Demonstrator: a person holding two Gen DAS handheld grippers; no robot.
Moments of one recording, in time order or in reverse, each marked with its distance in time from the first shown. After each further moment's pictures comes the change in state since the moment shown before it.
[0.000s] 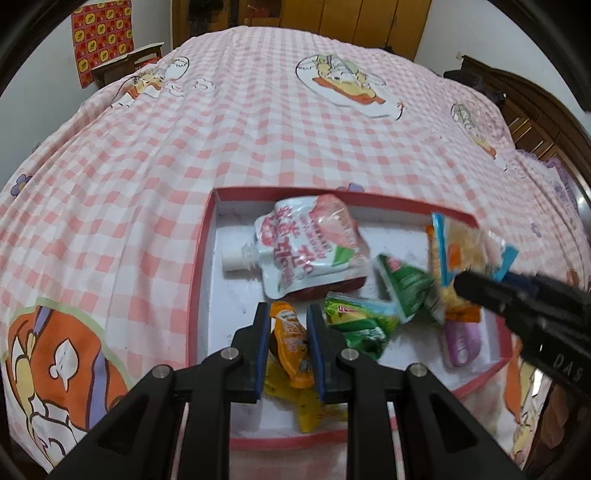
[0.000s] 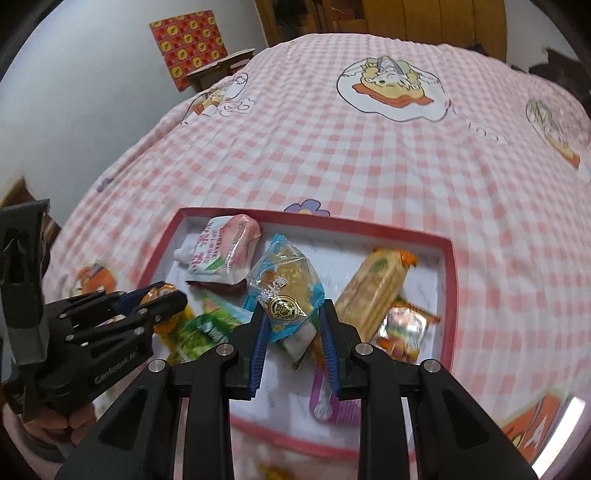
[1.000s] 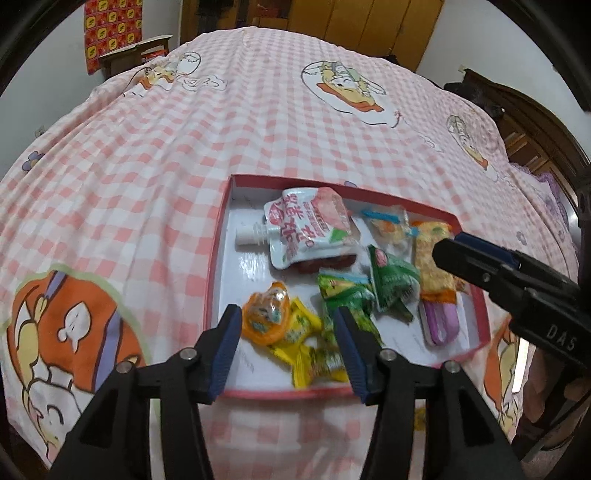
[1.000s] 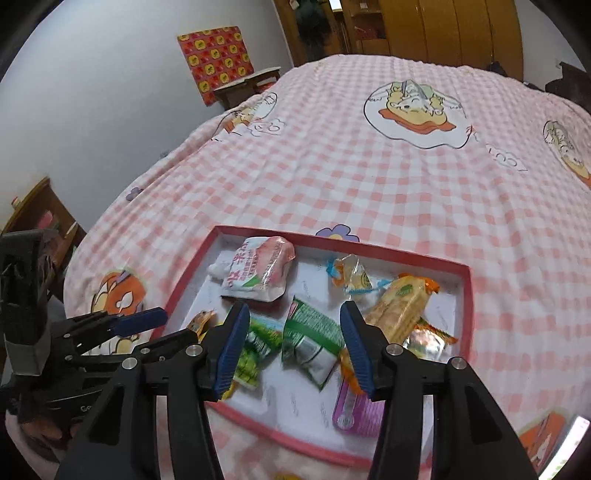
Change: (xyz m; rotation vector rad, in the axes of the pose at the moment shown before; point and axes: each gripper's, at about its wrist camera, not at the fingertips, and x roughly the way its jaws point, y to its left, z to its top) left arm -0.036 0.009 -0.022 -0.051 -0.011 -0.048; right arm -0.024 0.011 -0.002 -0.036 -0.087 0.095
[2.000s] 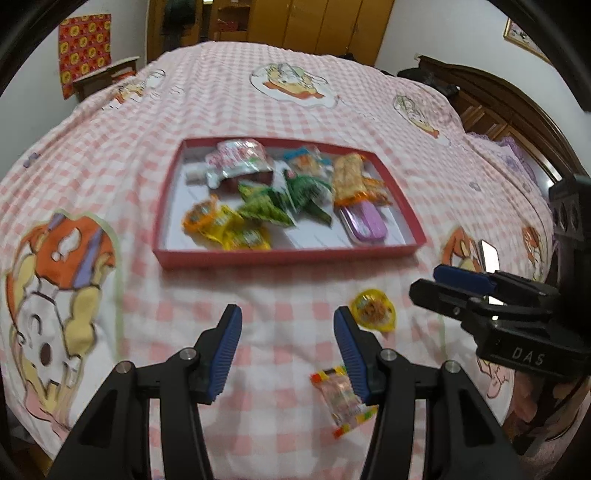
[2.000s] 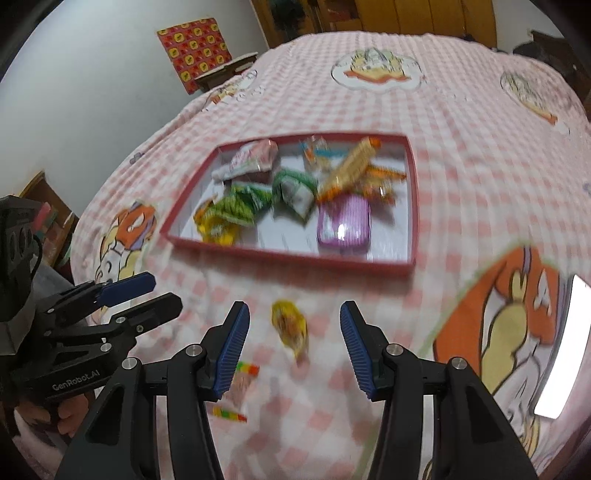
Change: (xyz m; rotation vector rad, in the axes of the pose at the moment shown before) left arm -0.050 -0.052 -0.102 0.114 -0.036 -0.077; right arm -0.065 -0.005 -0.126 0.105 0.079 -0.033
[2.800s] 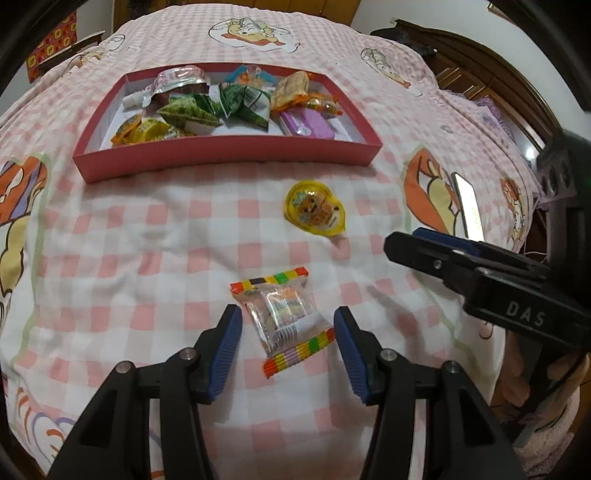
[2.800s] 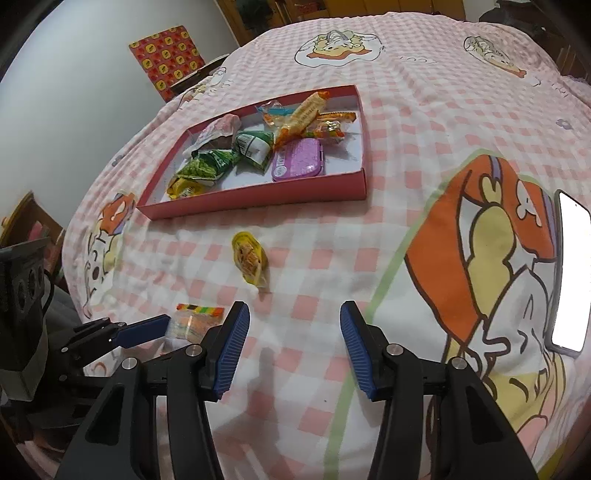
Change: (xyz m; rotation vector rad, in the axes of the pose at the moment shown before) left arm 0.030 -0.039 -0.059 0.043 0.140 -0.088; right arm -0.002 -0.028 -0.054 0.111 -0.002 -0.028
